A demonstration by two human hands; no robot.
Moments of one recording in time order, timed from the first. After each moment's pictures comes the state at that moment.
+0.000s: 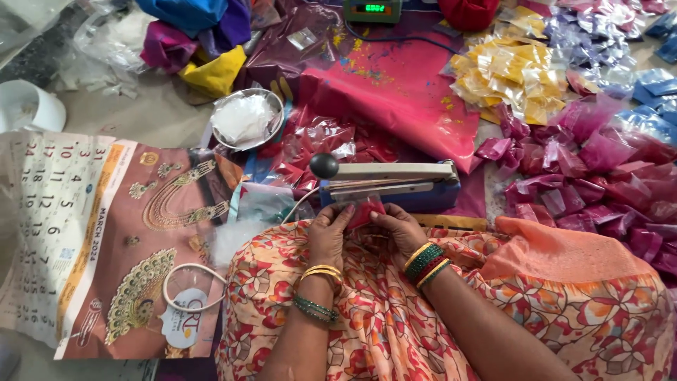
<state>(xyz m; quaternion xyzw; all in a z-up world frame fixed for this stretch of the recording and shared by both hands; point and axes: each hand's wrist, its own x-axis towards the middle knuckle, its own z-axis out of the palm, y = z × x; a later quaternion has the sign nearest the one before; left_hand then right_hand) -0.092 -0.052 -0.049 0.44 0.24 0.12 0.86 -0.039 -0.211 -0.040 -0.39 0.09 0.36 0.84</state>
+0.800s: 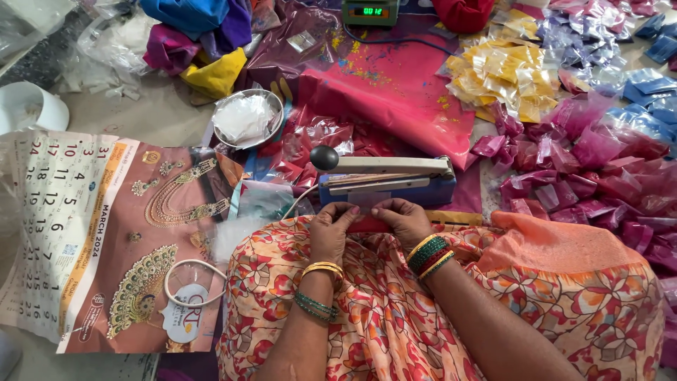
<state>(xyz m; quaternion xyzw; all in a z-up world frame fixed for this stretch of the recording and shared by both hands) -0.102 -0.059 -0.023 0.53 0.22 0.10 0.81 -0.030 -0.223 -0.048 -0.54 0.05 0.30 0.79</state>
